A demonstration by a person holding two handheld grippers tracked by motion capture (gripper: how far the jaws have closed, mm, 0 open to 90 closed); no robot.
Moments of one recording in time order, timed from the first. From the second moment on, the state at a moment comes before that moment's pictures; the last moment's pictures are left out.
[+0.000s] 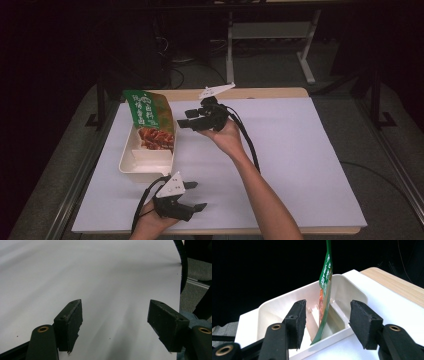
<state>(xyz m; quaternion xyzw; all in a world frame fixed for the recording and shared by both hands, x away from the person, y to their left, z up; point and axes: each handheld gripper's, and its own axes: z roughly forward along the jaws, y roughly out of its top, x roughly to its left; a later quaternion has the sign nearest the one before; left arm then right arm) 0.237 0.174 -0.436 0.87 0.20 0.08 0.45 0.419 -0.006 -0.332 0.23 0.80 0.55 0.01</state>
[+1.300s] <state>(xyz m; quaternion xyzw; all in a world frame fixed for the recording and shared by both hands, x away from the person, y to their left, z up) 0.239 0.178 -0.435 0.86 0.21 0.08 0.46 0.401 -0.082 -0.332 0.27 0.80 0.54 0.01</state>
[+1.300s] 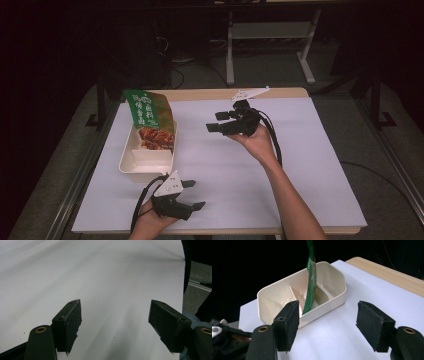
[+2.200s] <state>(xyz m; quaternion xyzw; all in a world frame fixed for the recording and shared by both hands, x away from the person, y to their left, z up) 0.240 0.182 -0.434 0.86 0.21 0.09 0.46 0.384 -0.124 -0.345 0.29 0.80 0.52 0.01</state>
